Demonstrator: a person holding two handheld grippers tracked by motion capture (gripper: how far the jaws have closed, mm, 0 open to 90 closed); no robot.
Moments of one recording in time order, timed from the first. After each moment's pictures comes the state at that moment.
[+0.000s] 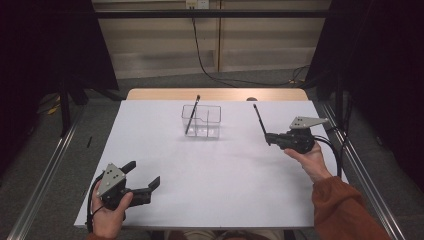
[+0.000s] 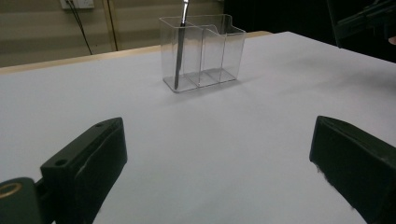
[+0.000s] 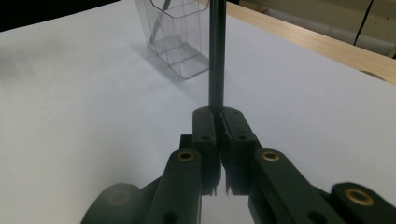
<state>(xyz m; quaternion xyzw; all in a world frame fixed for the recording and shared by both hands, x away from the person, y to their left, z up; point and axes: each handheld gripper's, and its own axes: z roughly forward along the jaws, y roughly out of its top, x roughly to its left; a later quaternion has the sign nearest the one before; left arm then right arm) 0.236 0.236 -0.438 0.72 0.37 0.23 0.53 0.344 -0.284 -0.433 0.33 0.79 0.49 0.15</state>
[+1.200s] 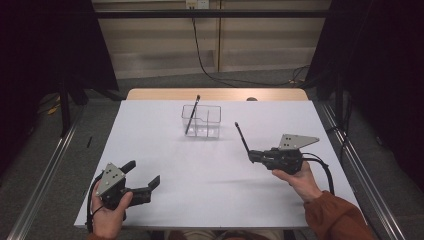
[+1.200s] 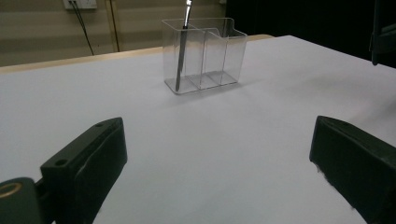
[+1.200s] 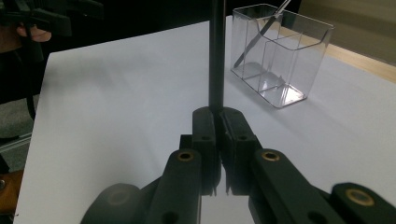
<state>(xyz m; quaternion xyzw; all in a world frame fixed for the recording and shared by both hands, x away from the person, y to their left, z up) 0.237 0.236 -0.436 0.72 0.38 0.23 0.53 0.290 -0.232 -0.427 0.25 0.79 0.54 0.12</state>
